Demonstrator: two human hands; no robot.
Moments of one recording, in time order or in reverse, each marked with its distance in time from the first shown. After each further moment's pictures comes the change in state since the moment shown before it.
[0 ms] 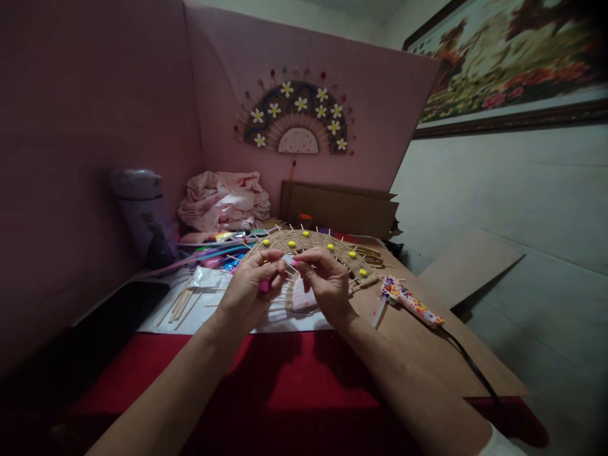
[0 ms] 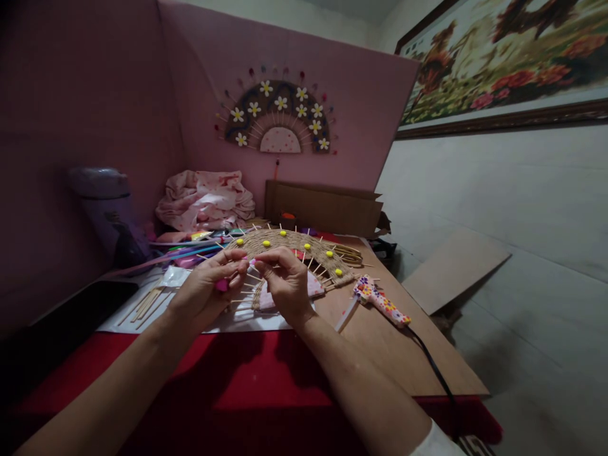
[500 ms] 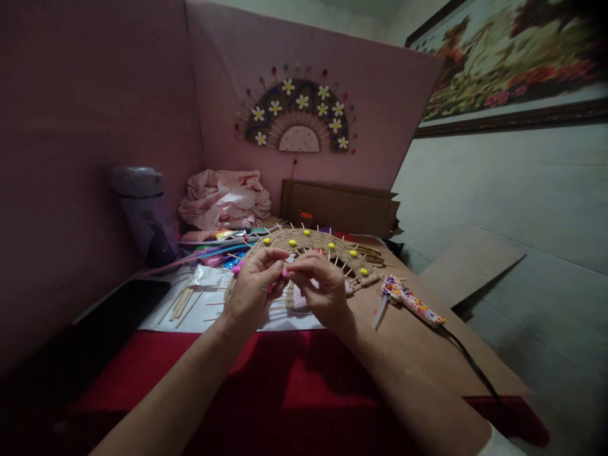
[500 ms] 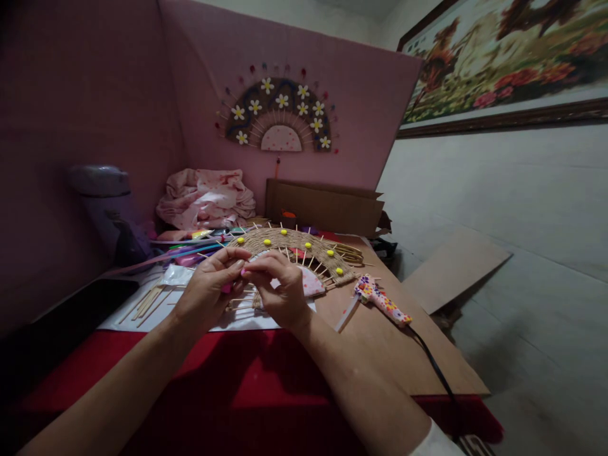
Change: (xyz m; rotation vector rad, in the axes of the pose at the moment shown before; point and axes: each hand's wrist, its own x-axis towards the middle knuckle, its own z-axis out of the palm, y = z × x) left_hand 0.000 -0.008 0.001 0.116 0.000 0.116; right_hand -0.004 -0.006 -0.001 -0.199 -0.118 -0.220
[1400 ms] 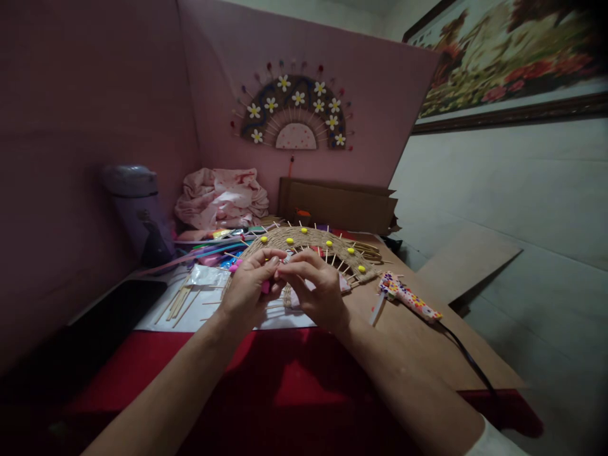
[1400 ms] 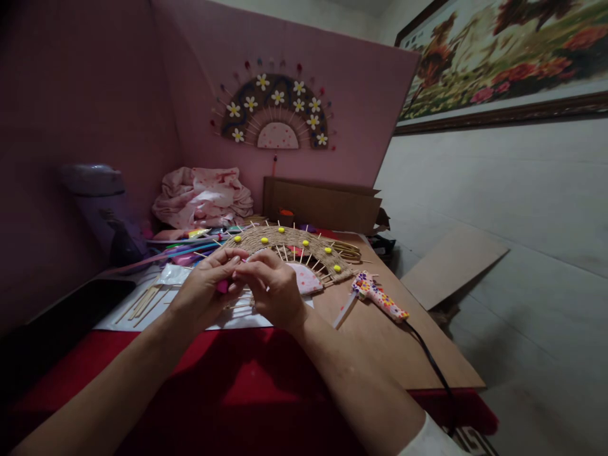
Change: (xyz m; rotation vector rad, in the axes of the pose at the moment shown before) left_hand 0.000 0.001 -0.001 -0.052 -0.048 -0.107; right_hand 0.002 -0.005 -0.004 -0.177 -0.099 -0.148
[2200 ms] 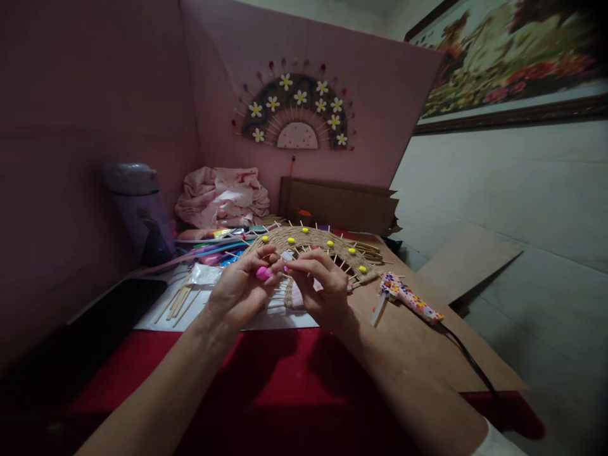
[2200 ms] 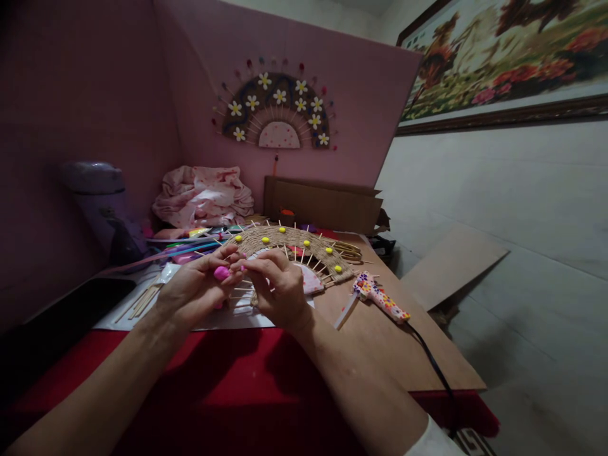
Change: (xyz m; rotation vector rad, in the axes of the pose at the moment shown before) left_hand 0.001 0.018 0.000 -0.346 0.091 -0.171; right_hand -0.003 -0.003 0.001 -0.119 0.085 -0.023
